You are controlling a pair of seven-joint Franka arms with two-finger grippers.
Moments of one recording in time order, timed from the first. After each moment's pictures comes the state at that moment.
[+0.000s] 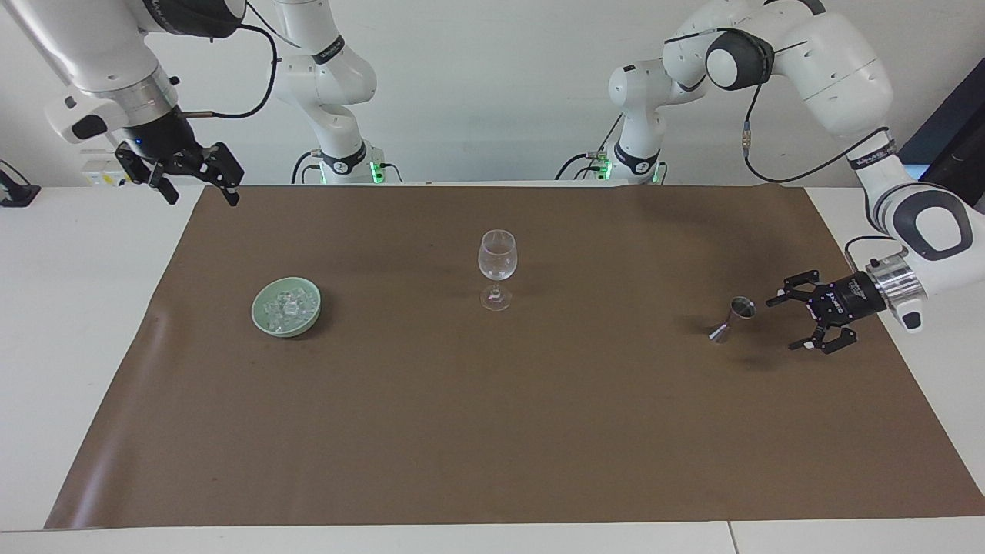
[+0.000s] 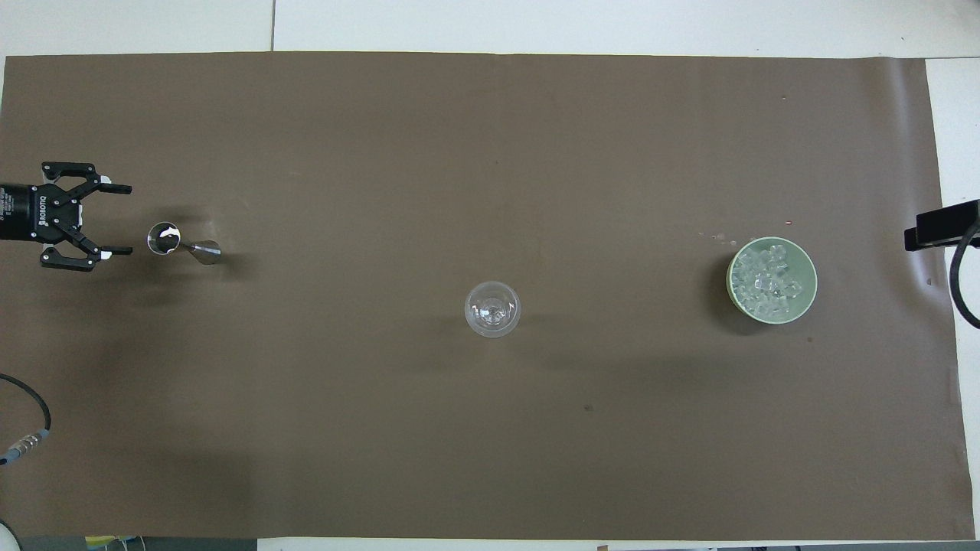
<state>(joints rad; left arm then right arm) 0.08 0.54 0.38 -1.62 -0.93 1.60 -0.87 -0.03 -0.08 -0.07 -1.65 -0.01 1.57 -0.03</state>
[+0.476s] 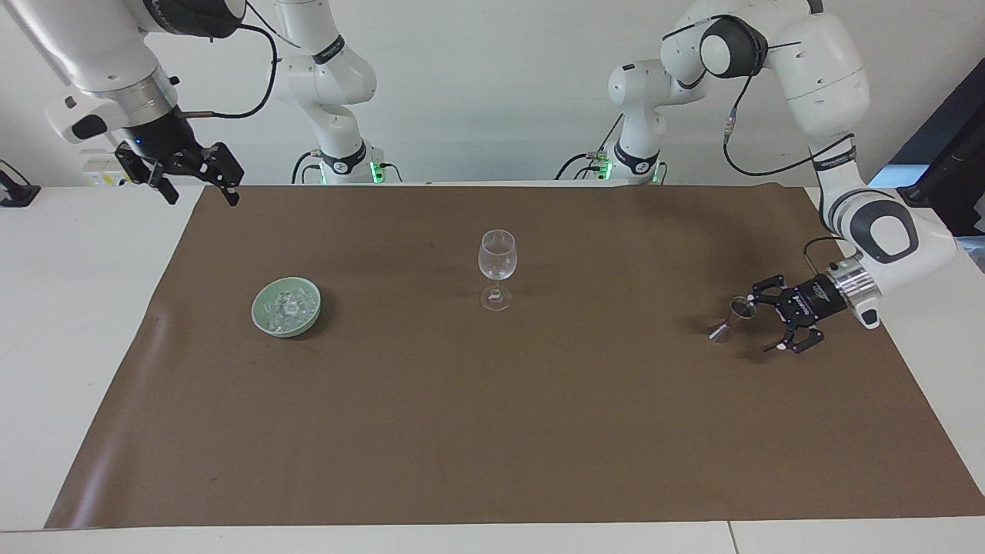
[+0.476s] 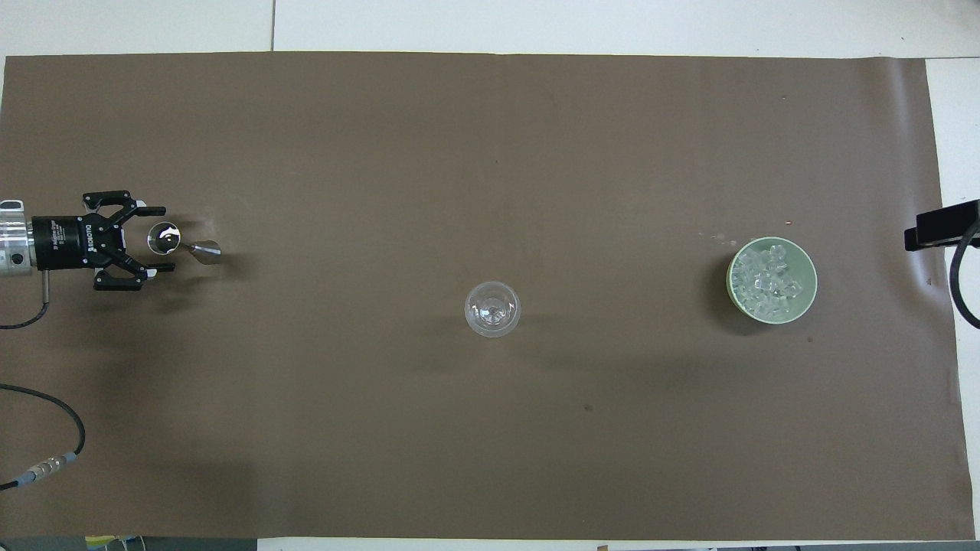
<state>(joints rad) 0.03 0.48 0.37 -1.86 -1.06 1.77 -0.86 -0.03 -0.08 -0.07 -1.65 -0.01 1.57 -0.03</state>
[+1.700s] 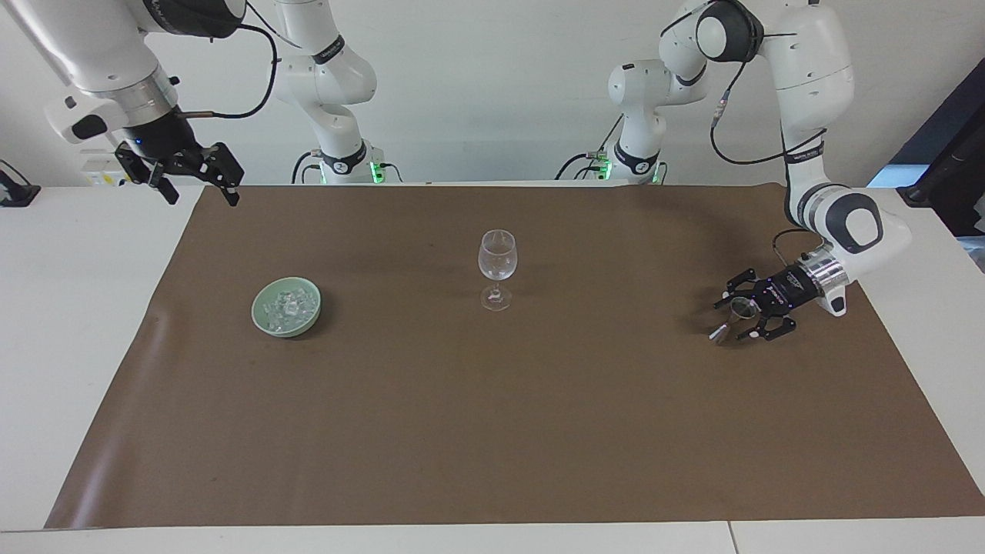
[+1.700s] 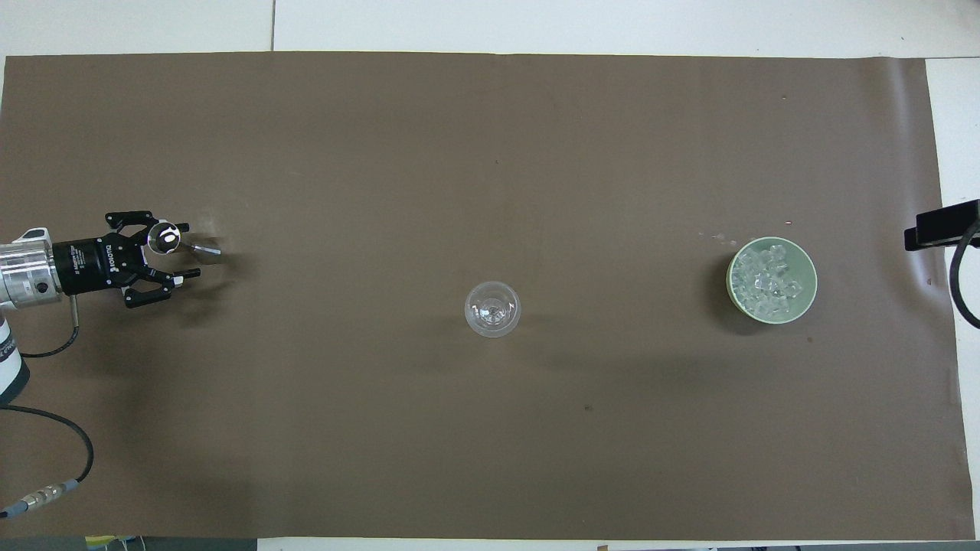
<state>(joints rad) 0.02 0.40 0.37 -2.02 -1.20 1.78 -0.76 -0.03 -0.08 -0.07 -1.65 -0.01 1.57 -0.03</state>
